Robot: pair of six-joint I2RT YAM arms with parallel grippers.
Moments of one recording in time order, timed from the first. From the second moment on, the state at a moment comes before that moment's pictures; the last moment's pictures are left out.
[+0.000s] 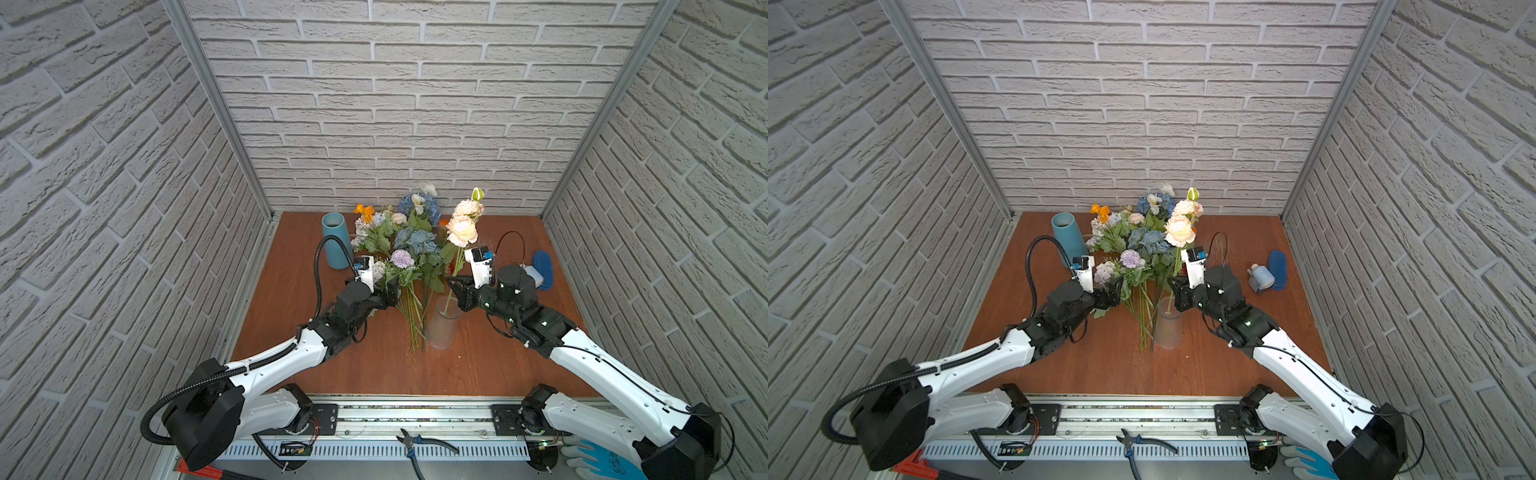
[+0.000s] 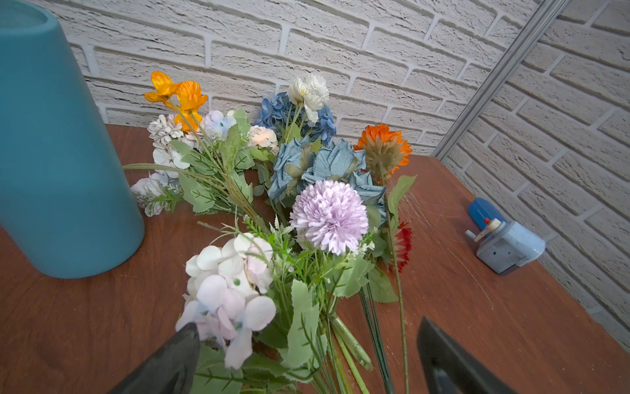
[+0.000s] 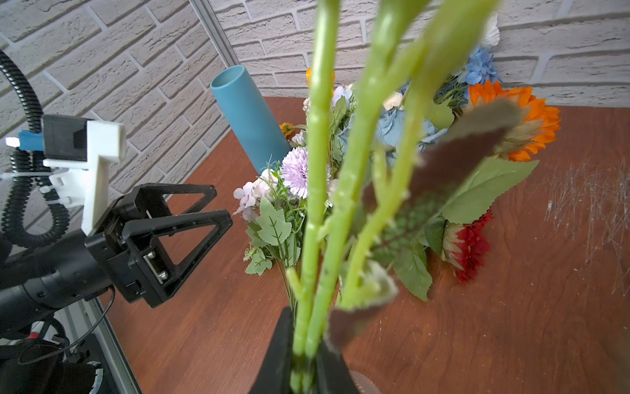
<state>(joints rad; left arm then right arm) -0.74 1.16 0.57 0.29 -0.30 -0.39 0.56 0.98 0.80 -0.23 -0.08 0.36</state>
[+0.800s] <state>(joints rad) -0.74 1.16 0.57 0.28 -0.31 -0.39 0.59 0.91 0.79 -0.35 0.05 0.36</state>
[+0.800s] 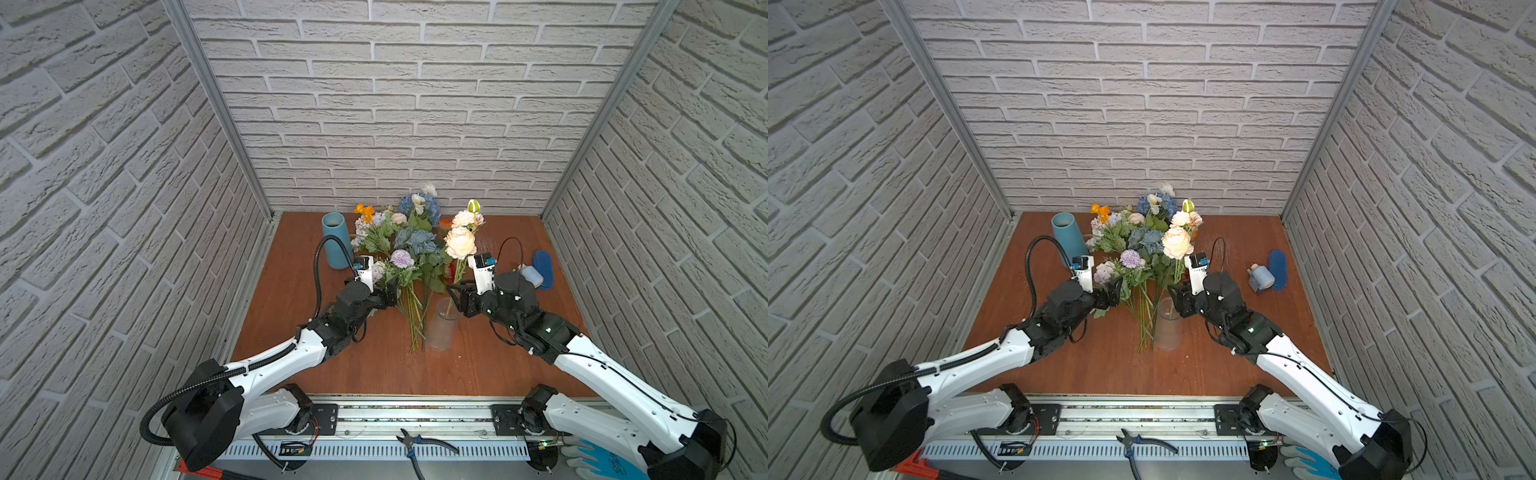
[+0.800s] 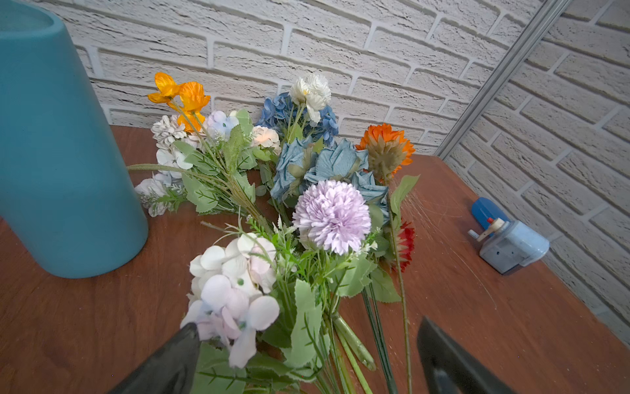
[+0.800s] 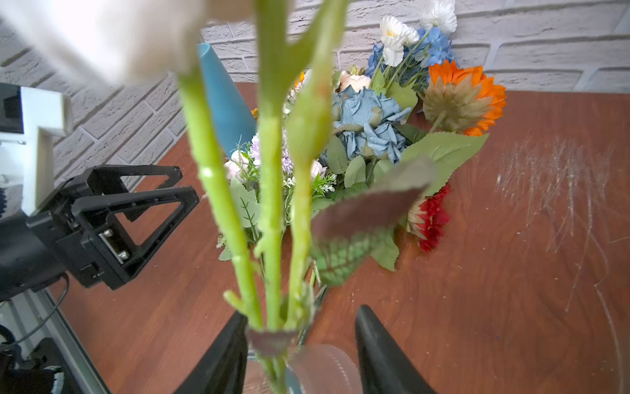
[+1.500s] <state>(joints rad) -0.74 1.16 0.64 0.28 -0.28 -0.32 0.42 0.85 1.00 -0.56 -0.10 0.36</state>
